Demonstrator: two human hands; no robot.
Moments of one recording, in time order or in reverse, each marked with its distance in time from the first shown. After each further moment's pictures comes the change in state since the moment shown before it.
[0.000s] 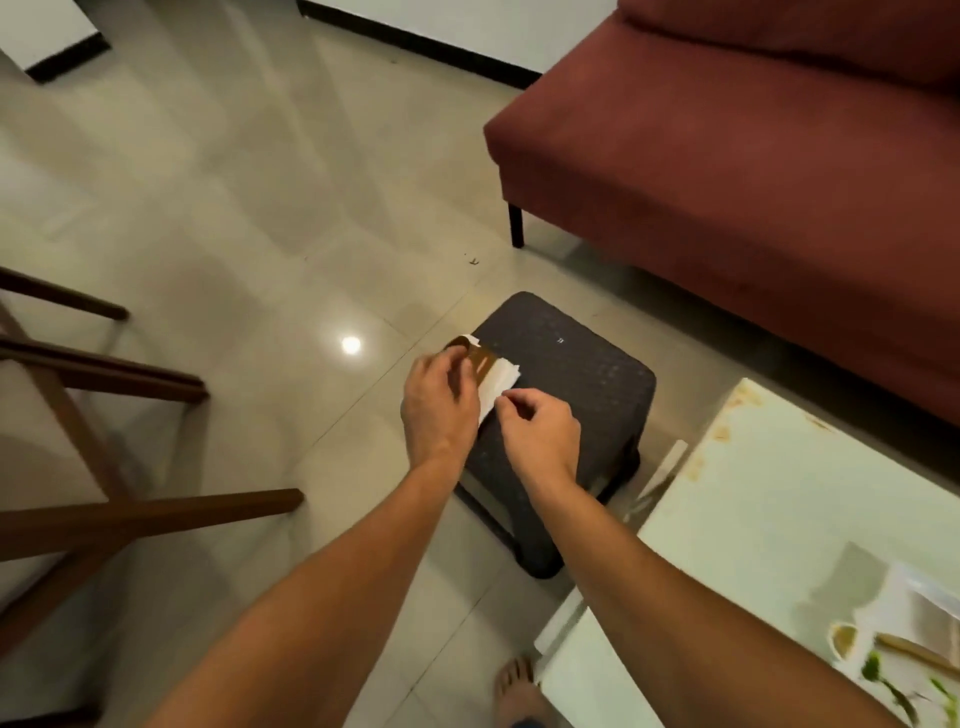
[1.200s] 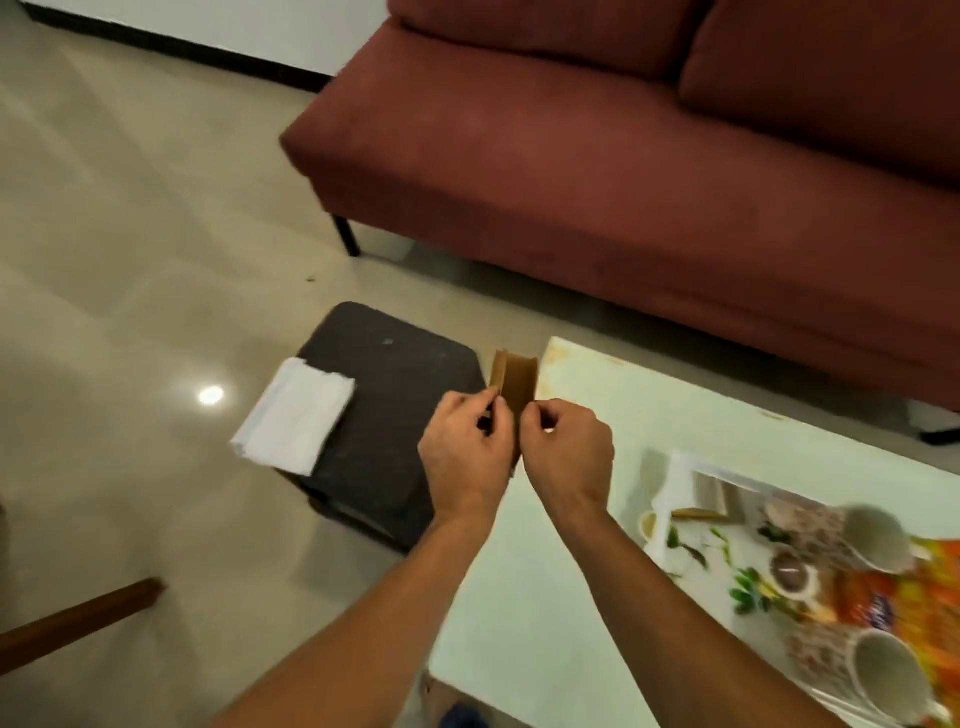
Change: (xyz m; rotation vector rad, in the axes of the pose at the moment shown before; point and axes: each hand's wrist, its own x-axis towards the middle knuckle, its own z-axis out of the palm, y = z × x) left_hand -0.140 0.132 0.074 -0.140 -0.263 0.239; right_hand -0.048 0.044 -0.182 -0.251 0.448 0.081
